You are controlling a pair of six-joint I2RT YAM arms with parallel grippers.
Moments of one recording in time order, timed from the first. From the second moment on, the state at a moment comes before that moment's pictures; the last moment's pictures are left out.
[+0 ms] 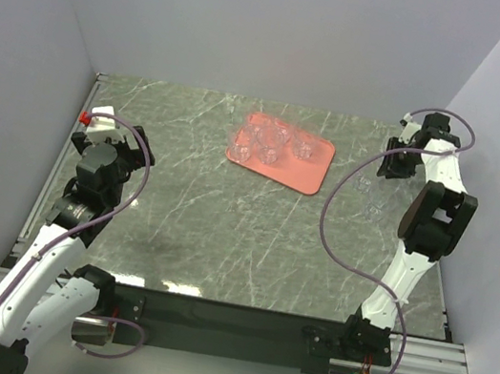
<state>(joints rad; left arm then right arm) -0.27 0.74 0.71 -0.12 -0.48 -0.25 -0.25 2.14 1.88 -0.88 -0.30 -0.19</state>
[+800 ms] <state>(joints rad) -0.27 0.74 0.71 -0.12 -0.48 -0.25 -0.21 2.09 1.88 -0.83 -0.37 -0.18</state>
